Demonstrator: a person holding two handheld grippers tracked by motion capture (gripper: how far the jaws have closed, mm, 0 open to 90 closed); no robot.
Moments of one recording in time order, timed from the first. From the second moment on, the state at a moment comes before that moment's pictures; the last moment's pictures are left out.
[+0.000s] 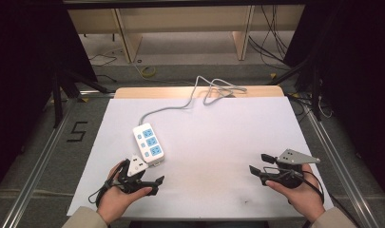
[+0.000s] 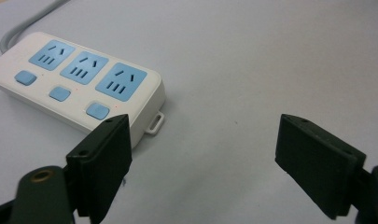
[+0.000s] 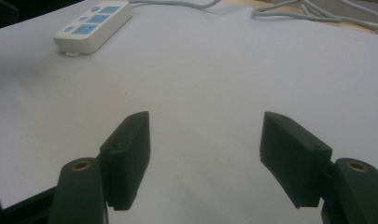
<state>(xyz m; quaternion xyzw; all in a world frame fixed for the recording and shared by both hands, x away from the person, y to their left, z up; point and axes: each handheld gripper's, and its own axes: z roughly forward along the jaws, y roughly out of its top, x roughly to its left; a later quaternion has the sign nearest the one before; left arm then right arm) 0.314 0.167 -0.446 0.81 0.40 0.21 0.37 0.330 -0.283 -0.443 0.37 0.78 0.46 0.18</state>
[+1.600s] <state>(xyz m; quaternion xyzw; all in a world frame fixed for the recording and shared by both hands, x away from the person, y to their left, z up) 0.342 0.177 -0.427 0.76 0.48 0.21 0.38 0.330 -0.280 -0.443 0.37 0.79 0.46 0.18</state>
